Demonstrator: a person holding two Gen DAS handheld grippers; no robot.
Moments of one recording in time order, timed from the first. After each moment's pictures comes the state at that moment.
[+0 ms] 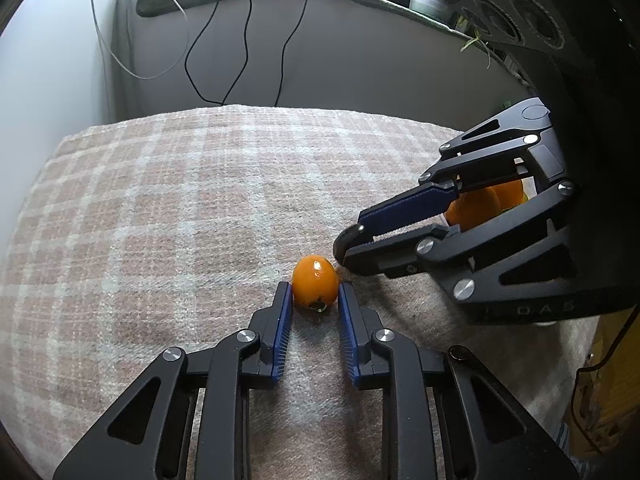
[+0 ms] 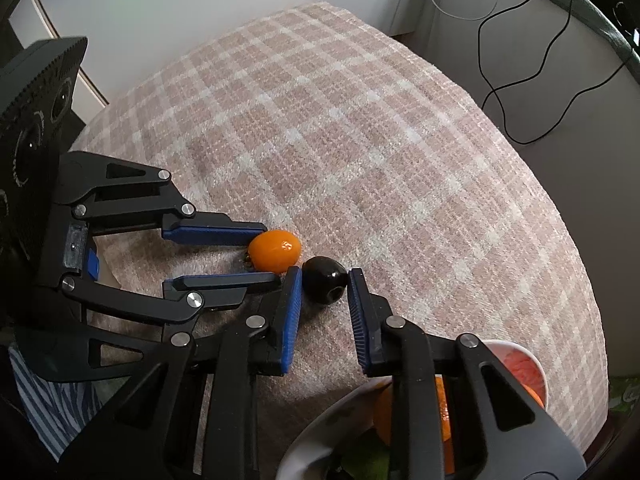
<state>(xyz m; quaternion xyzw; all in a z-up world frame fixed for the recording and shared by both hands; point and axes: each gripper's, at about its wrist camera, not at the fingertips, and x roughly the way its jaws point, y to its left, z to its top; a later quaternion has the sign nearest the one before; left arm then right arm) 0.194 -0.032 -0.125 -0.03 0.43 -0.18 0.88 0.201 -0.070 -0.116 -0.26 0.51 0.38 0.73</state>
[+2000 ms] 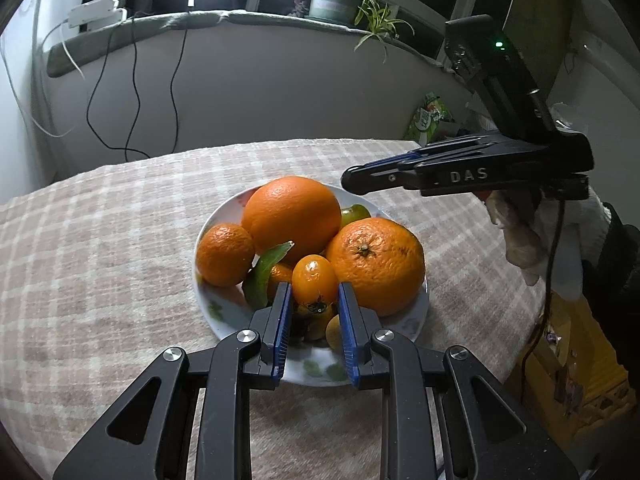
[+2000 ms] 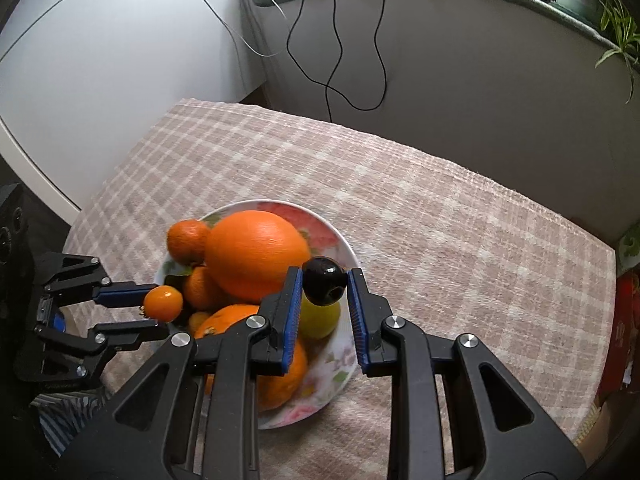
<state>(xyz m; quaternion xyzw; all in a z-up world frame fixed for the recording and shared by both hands) 0.140 -0.132 -0.077 0.00 0.40 -0.28 0.87 0.211 -0.300 -0.074 -0.06 0.48 0.27 0.83</state>
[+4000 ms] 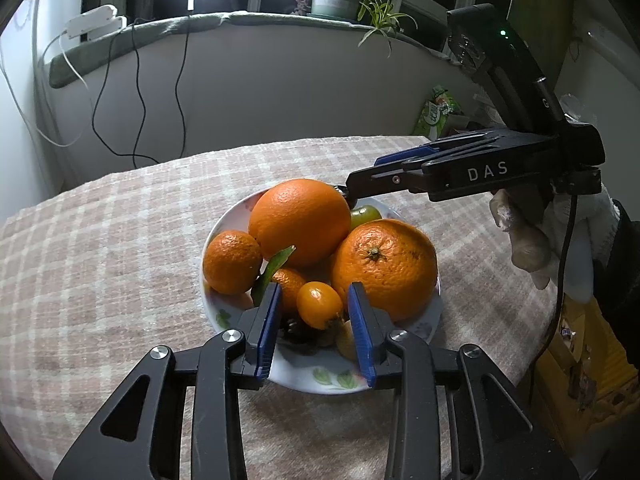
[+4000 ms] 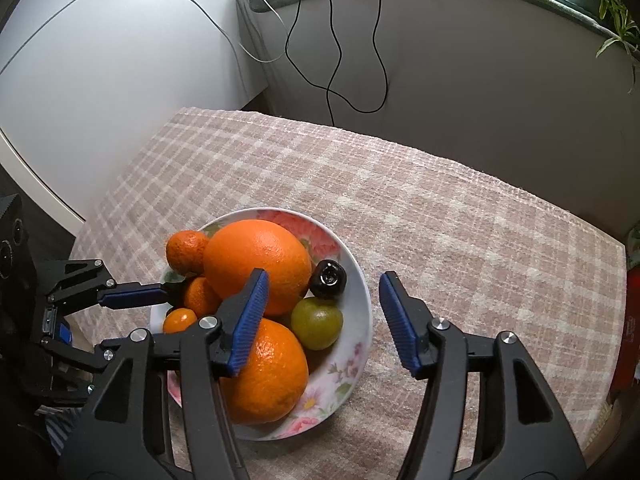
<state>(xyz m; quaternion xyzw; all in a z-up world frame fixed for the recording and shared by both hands) 0.139 -0.140 -0.075 0.02 0.40 -0.26 0.88 0.214 -0.302 -0.074 -0.04 0.47 0.27 0.84</state>
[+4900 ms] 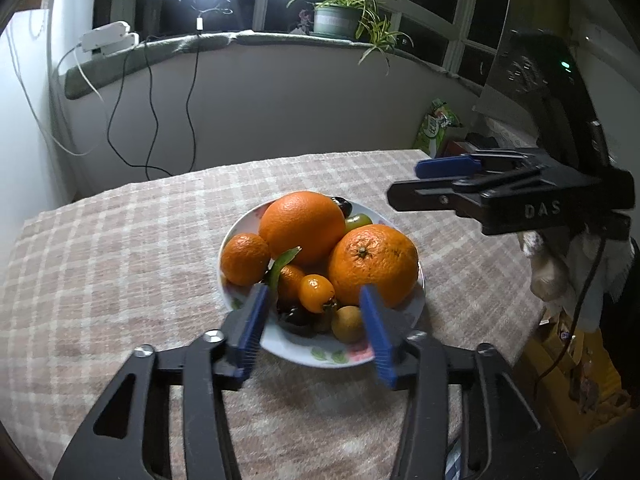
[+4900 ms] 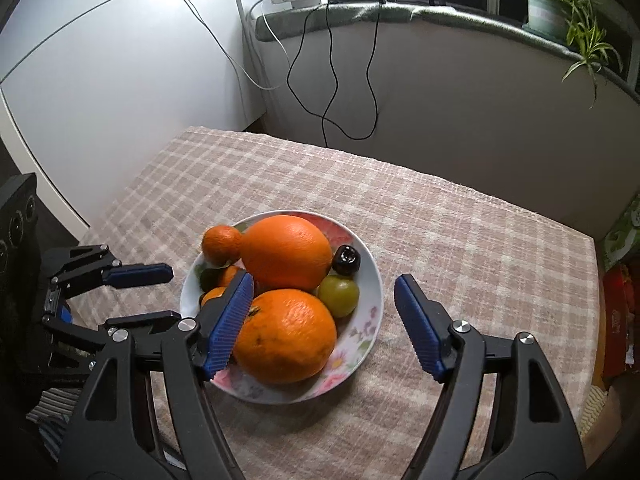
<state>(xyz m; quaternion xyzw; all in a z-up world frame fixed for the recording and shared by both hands) 0.115 -0.126 -0.057 0.02 0.37 -0.24 0.89 0.153 -0.305 -0.040 -0.05 0.41 0.24 0.88</state>
